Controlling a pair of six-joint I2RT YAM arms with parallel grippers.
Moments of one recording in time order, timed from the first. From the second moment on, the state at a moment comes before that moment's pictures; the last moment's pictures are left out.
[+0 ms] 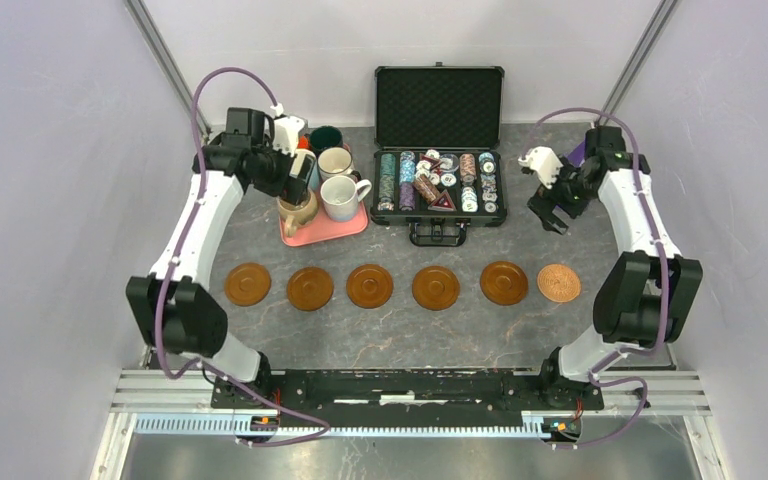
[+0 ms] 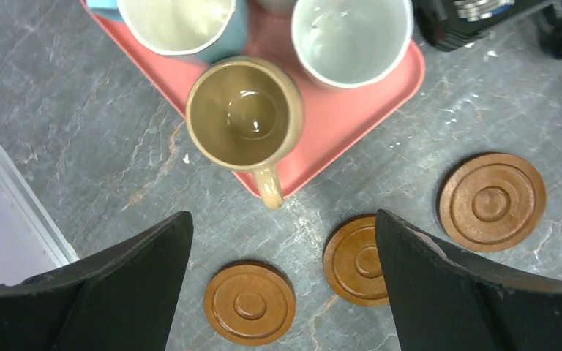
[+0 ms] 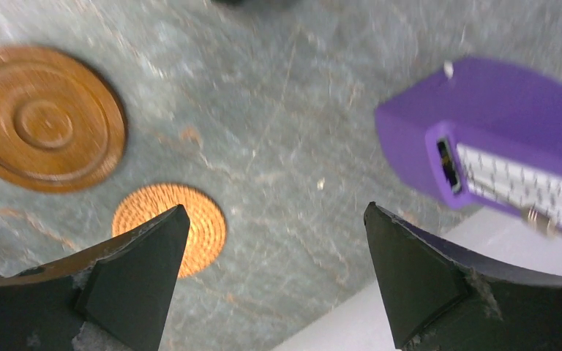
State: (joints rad) left arm -0.11 1.51 1.50 -0.86 0.20 0.35; right arm -0.18 1.62 1.41 -0.99 -0.31 -1.11
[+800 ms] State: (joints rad) left arm -0.05 1.72 1.22 -0.56 0.11 0.27; right arm -0.13 1.50 1.36 -0.51 -0.30 -0.53
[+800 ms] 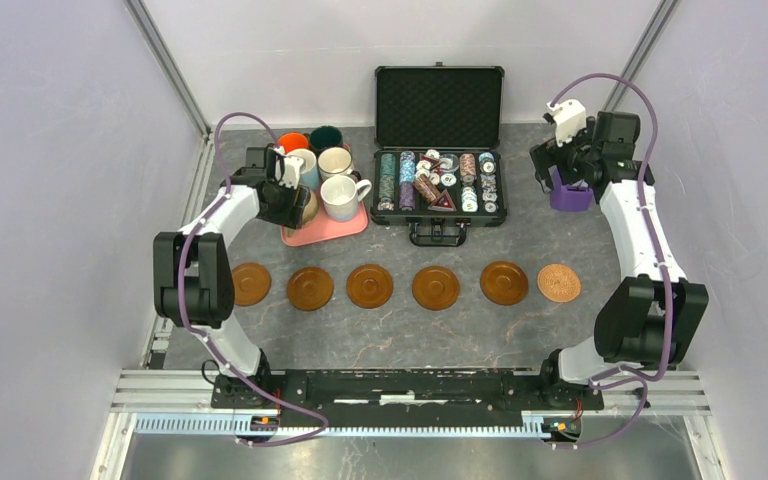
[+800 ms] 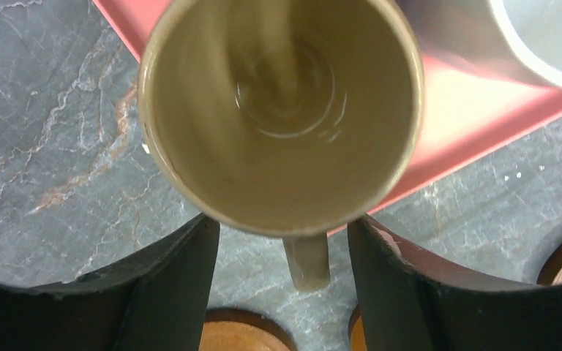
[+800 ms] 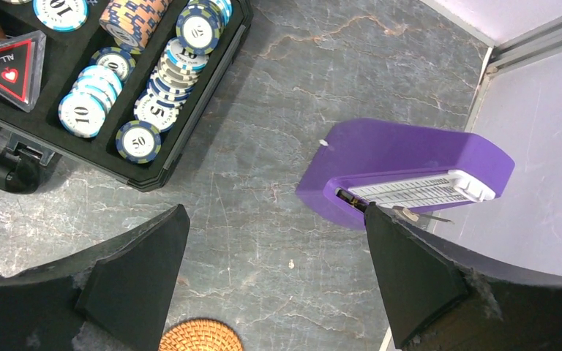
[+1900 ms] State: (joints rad) left arm 0.05 1.52 1.14 -0.60 0.16 0.24; right arm -0.13 1.43 1.26 -0.56 -0.37 -0.64
